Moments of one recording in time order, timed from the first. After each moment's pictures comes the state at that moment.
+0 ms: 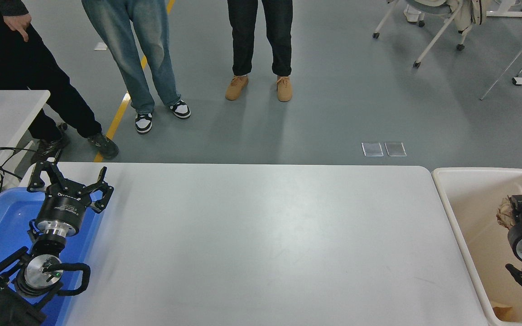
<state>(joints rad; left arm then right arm) -0.35 0.45 -0.97 -0.75 -0.07 -0.48 -0.53 0.66 -0.32 0.05 0.00 0.00 -0.13 0.34</state>
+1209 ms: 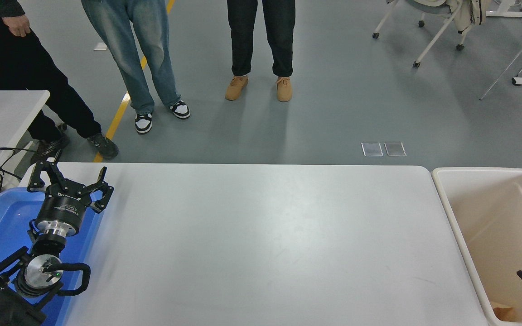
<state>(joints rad) -0.35 0.45 -0.97 -0.75 -0.07 -0.48 -0.53 0.63 -0.39 0.12 -0.03 0.01 0.07 0.34</state>
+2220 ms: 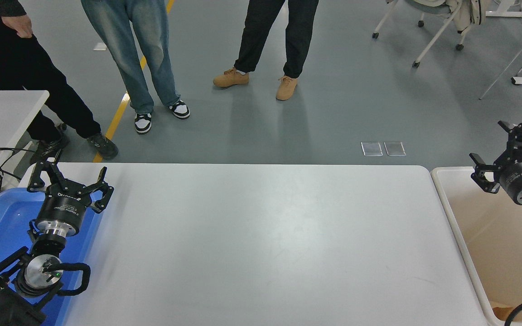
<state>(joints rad) -0.35 0.45 -0.97 -0.75 -0.07 -0.48 -0.53 0.84 -0.31 0.51 -0.01 0.02 0.62 0.49</state>
